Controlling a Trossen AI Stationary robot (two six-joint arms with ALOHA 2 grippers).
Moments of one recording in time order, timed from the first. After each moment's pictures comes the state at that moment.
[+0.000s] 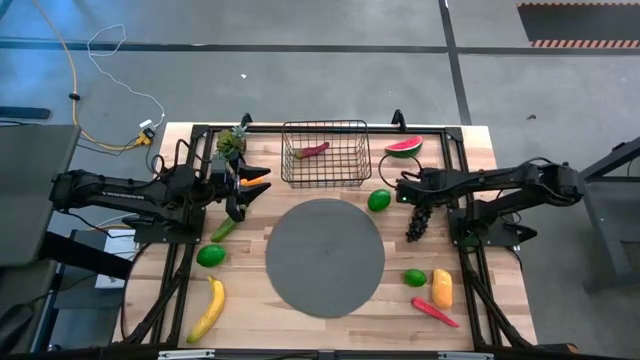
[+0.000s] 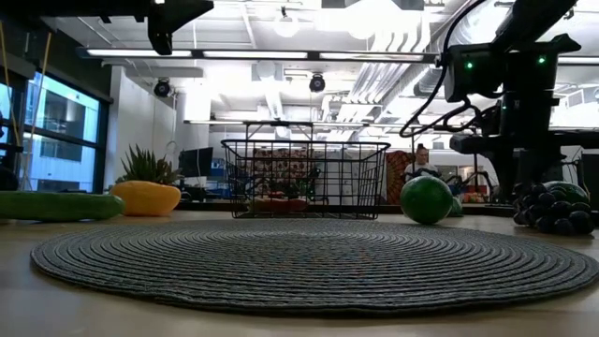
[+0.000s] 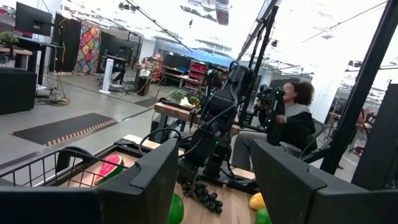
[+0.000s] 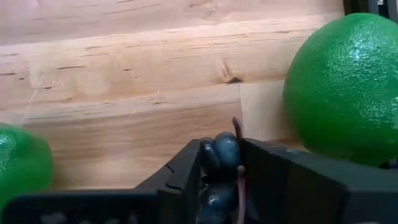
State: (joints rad) left arm 0.12 0.71 0.39 0.49 -0.17 -0.22; right arm -0.19 1.22 0.61 -0.93 0.34 1.48
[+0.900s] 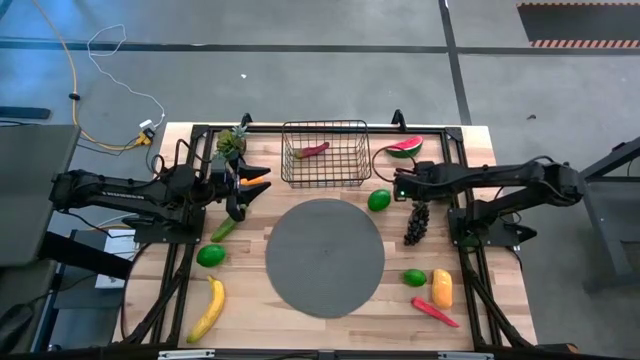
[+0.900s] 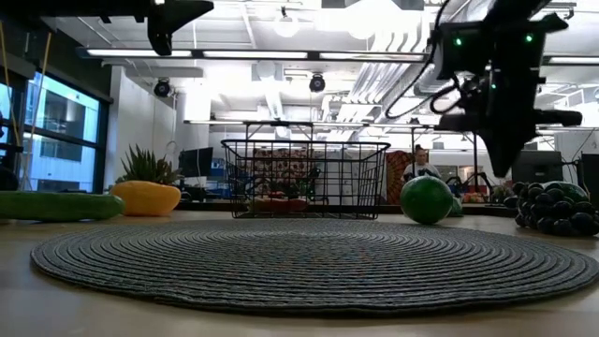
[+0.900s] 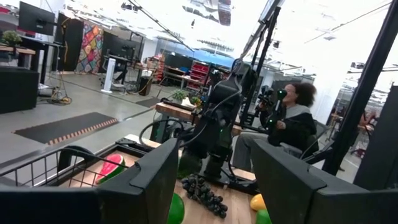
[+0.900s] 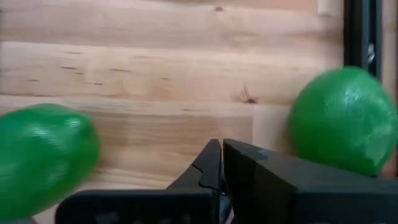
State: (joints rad) left arm 0.12 0.71 0.39 0.49 -0.19 -0.23; right arm -0.19 1.22 0.75 -1.04 0.37 1.30
